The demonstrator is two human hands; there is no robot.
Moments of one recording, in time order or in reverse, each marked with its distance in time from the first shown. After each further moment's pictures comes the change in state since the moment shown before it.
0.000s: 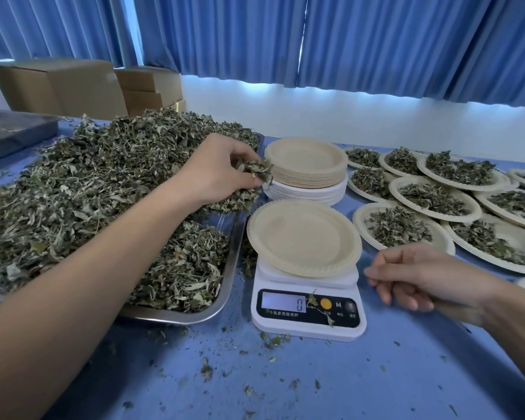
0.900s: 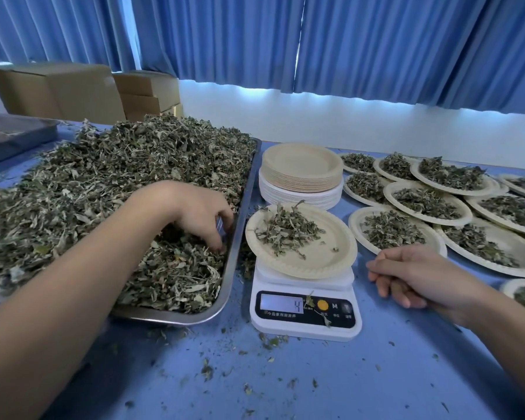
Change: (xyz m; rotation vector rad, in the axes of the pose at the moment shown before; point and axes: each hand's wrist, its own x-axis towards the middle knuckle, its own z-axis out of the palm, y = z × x) left_hand -0.010 -0.006 -0.020 0.634 -0.860 -0.145; right_hand 0.011 0.014 -0.006 -0.051 0.222 -0.030
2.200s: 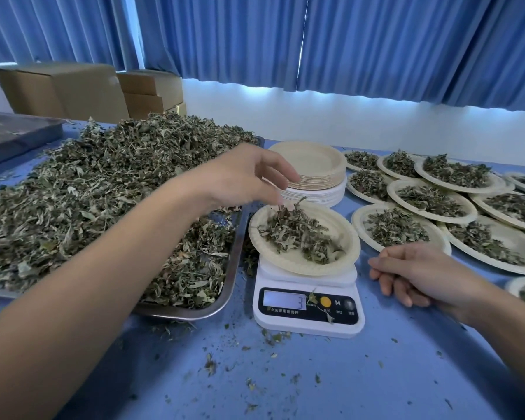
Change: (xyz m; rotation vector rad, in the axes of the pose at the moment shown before) left_hand -0.007 0.043 -0.008 -0.723 0.450 0.296; right_hand -0.001 0.000 0.002 -0.014 -0.001 -0.014
